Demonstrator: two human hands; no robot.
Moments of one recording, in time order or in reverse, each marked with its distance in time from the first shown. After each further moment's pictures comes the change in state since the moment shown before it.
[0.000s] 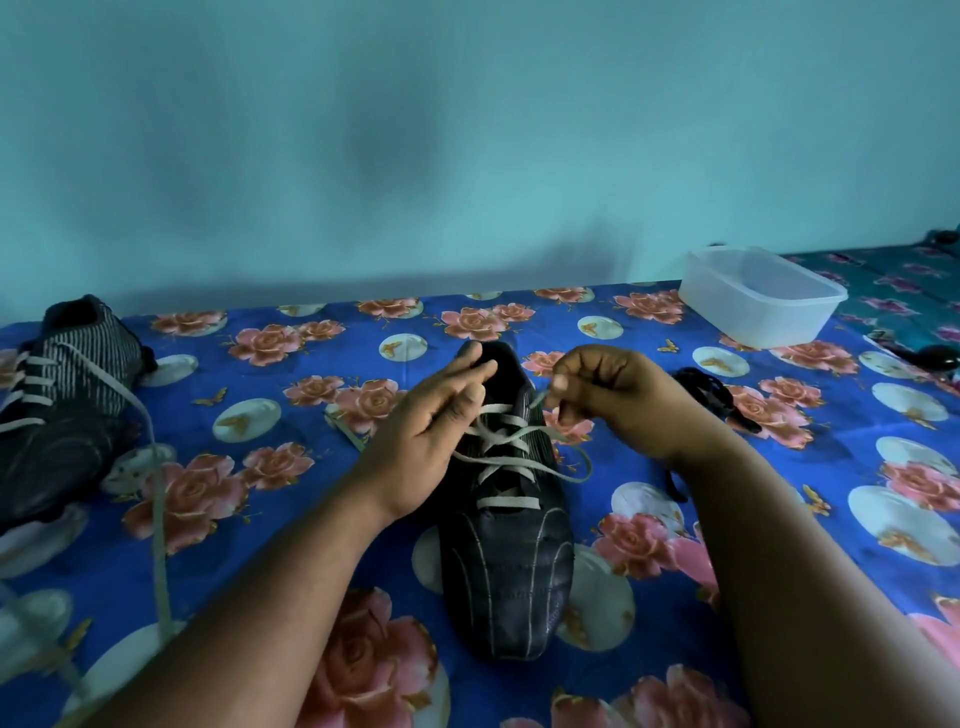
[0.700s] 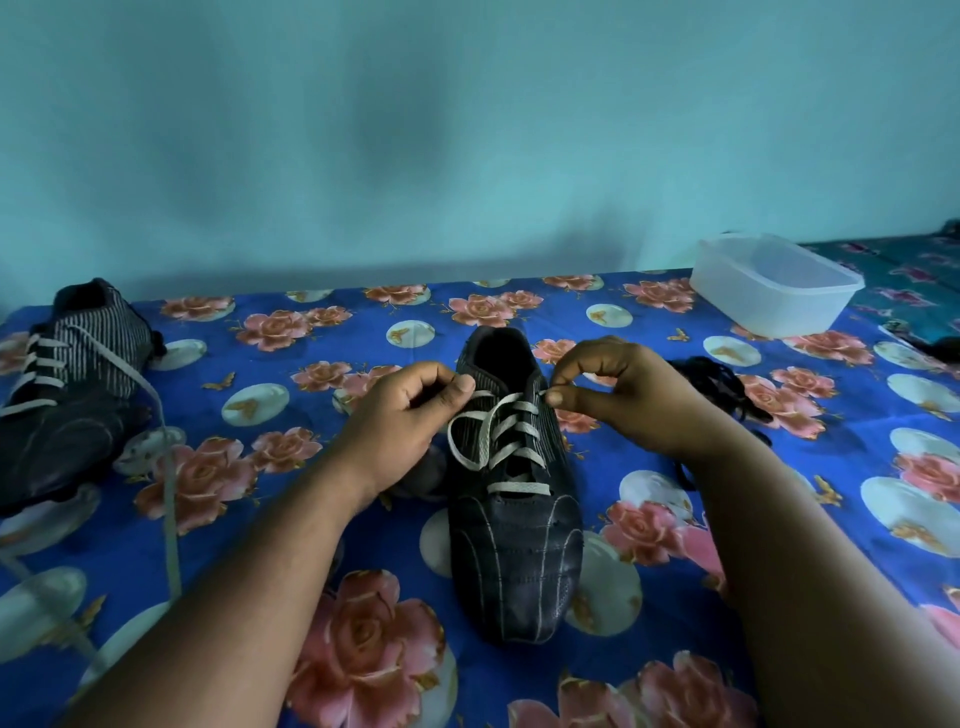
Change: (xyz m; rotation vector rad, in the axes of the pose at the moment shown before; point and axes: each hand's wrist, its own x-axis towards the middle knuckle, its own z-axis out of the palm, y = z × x) left_hand -0.005 -0.005 -0.019 -0.042 0.098 -0.157; right_hand -0.001 -0.002 0.002 -0.353 0.002 -0.194
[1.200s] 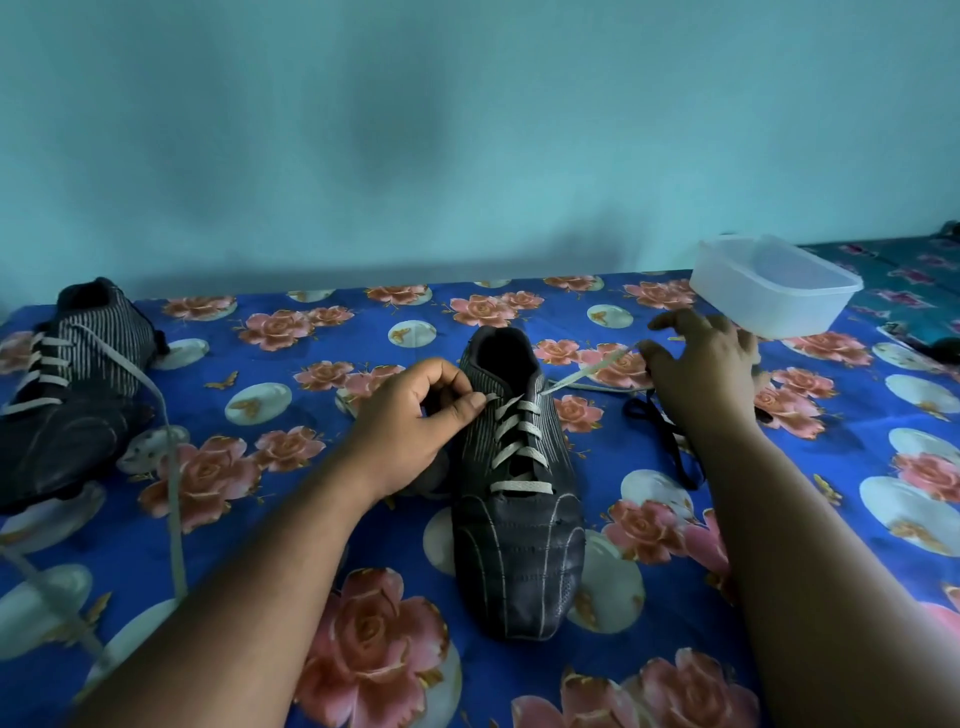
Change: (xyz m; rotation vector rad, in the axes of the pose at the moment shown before) left_hand 0.001 -0.002 0.002 0.157 0.027 0.059; right_hand -0.003 0.040 -0.019 -0.506 0.557 0.588
